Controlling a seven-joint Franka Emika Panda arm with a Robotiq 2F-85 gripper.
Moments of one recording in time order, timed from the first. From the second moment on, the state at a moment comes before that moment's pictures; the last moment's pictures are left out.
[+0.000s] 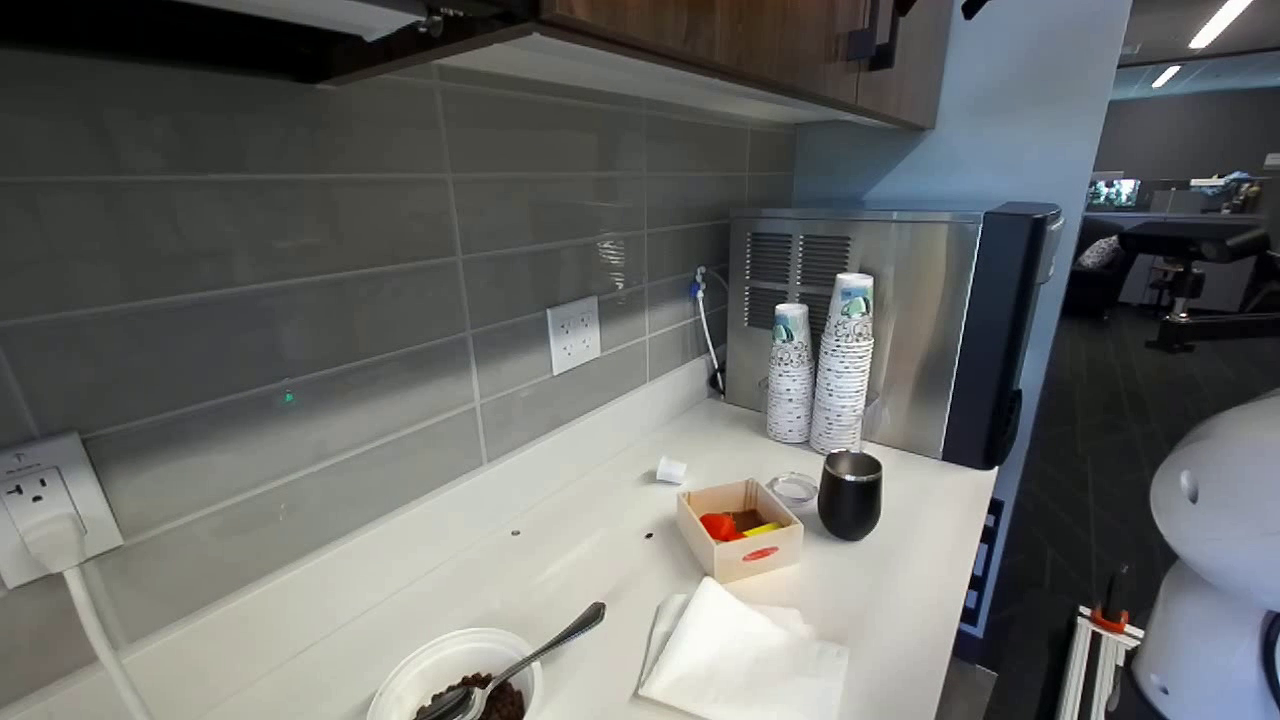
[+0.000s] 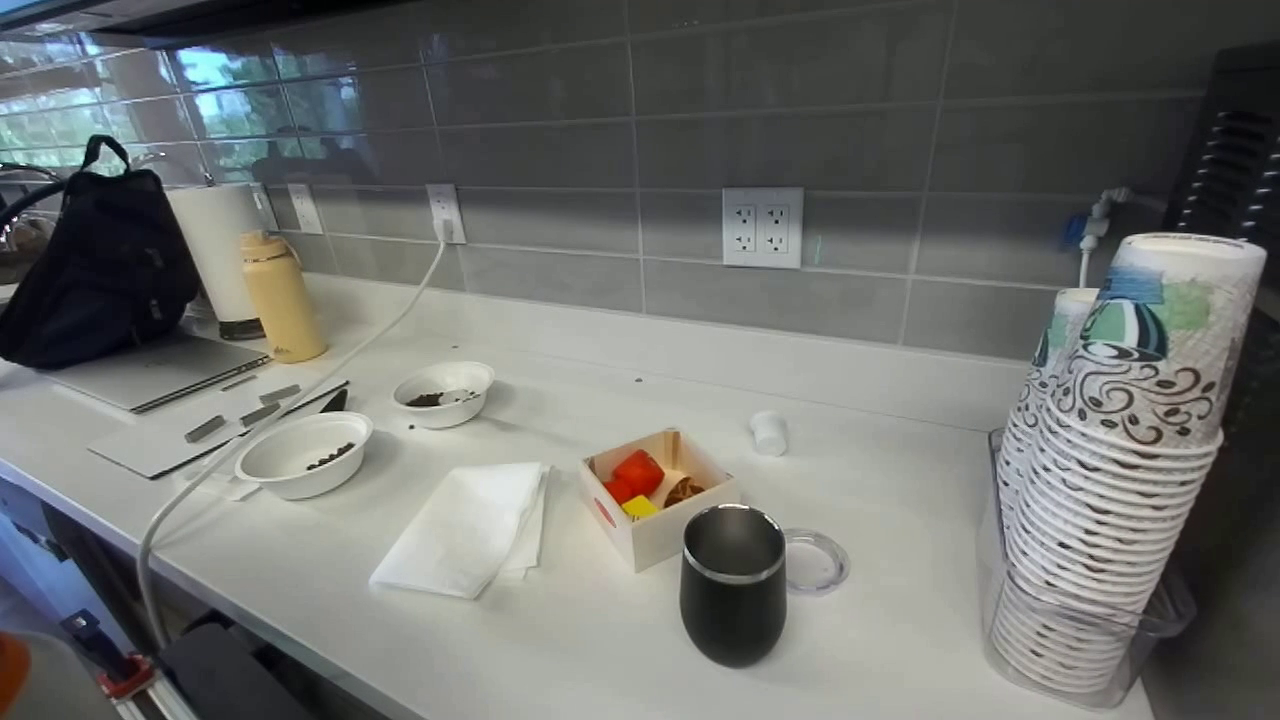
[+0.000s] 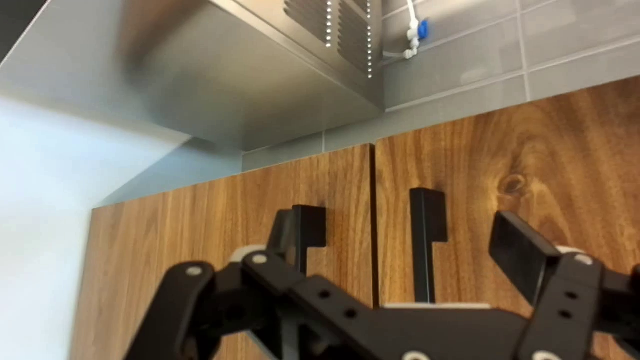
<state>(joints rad) -0.37 -0.84 -0.20 -2.19 -0.22 2.36 0.07</state>
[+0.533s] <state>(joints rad) -0.30 -0.88 -0.25 -2.09 -0.18 1.99 -0.05</state>
